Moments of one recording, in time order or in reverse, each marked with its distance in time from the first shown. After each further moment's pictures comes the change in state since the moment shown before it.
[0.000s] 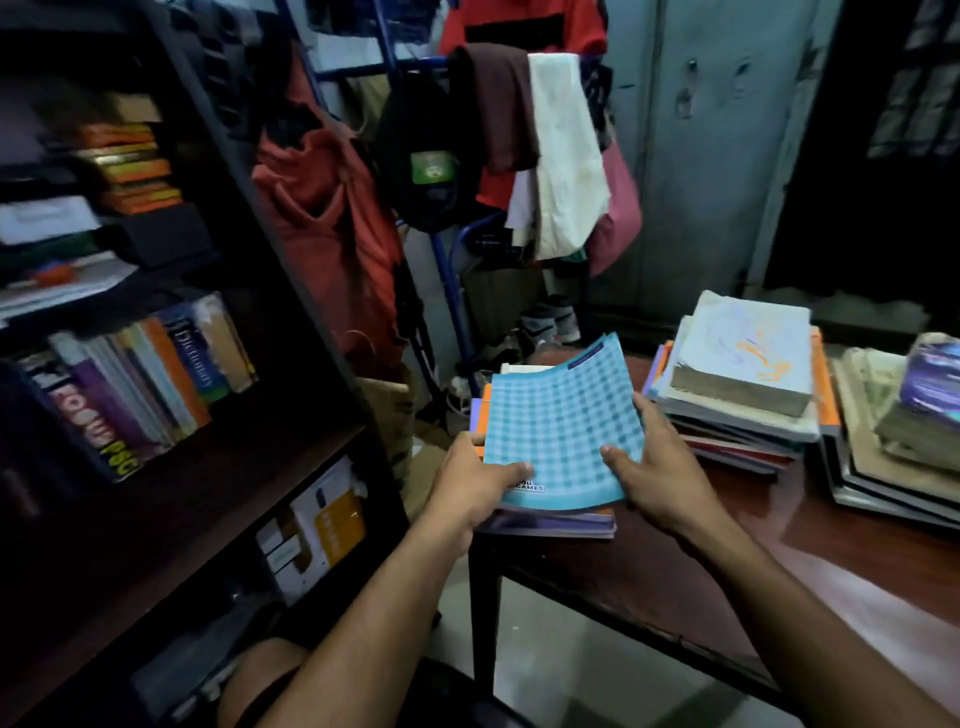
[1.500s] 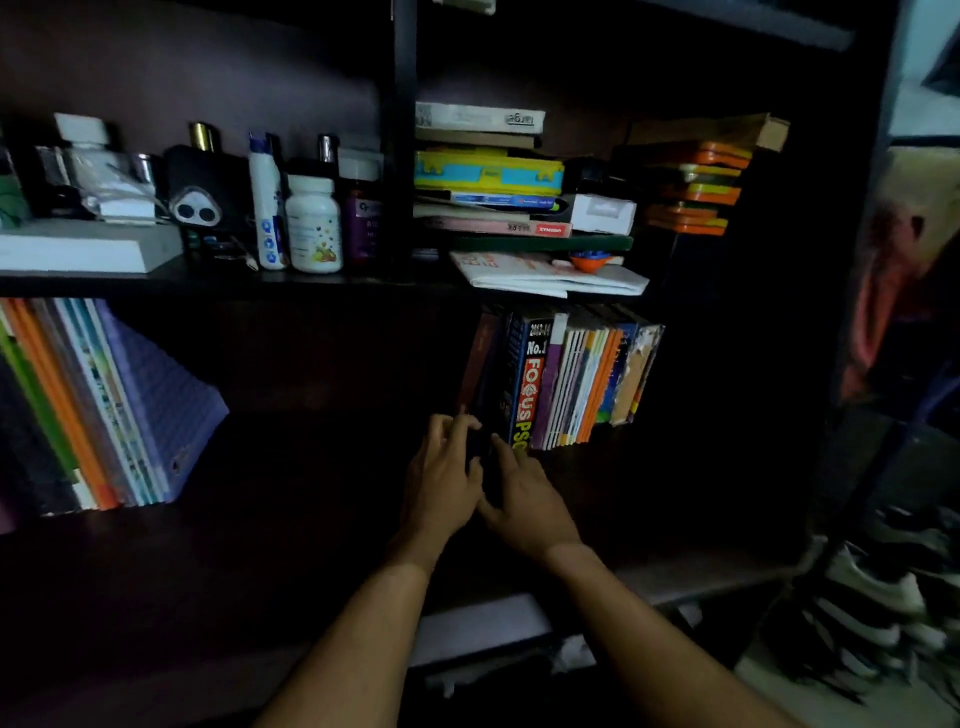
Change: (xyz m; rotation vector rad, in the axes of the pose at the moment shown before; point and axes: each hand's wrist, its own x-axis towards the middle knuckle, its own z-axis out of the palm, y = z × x) left_hand 0.017 -0.192 -0.414 0.580 0.918 0.198; right_hand -0.007 -0.272 0.492 -0.216 -0.663 -0.802
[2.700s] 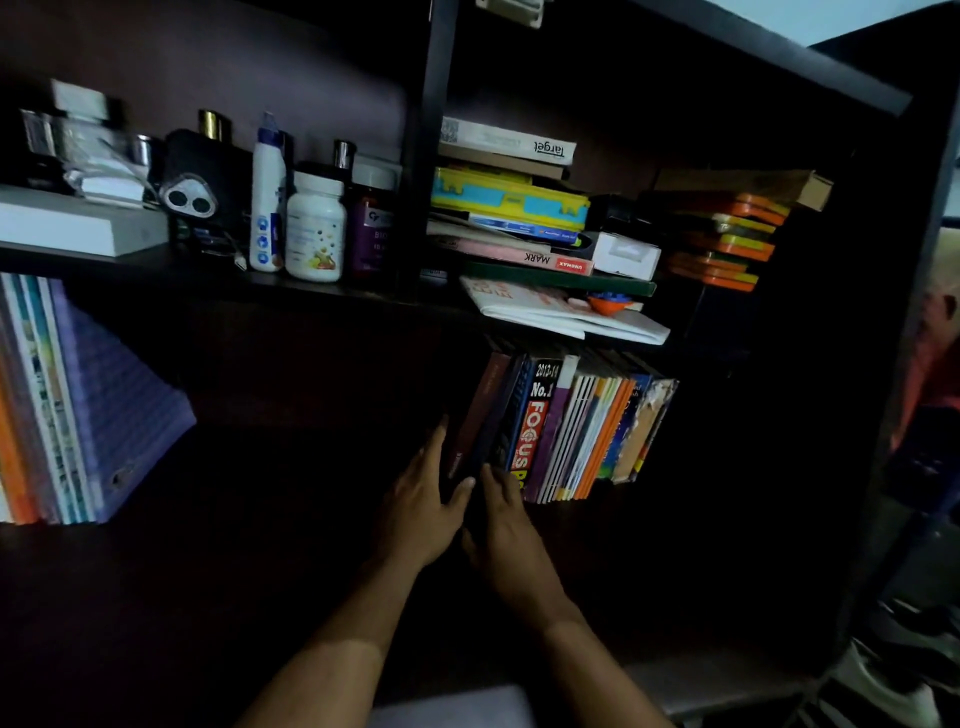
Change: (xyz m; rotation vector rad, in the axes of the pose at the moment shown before) left_hand 0.033 -0.023 0.021 -0.149 0.002 -0.152; right_hand 0.029 0.009 0.009 0.064 0.058 -0.118
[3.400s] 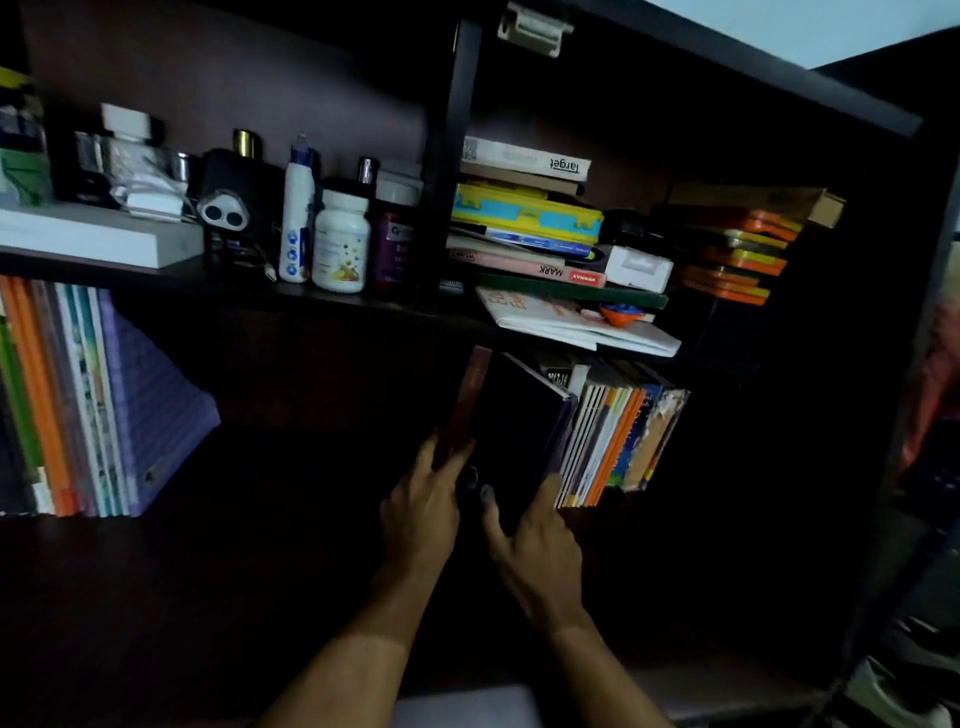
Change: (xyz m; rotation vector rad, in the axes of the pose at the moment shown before) left_hand -0.015 0.018 -0.018 0.345 0.132 0.011; right_hand -0.014 -0.017 -0.012 -0.002 0.225 0.242
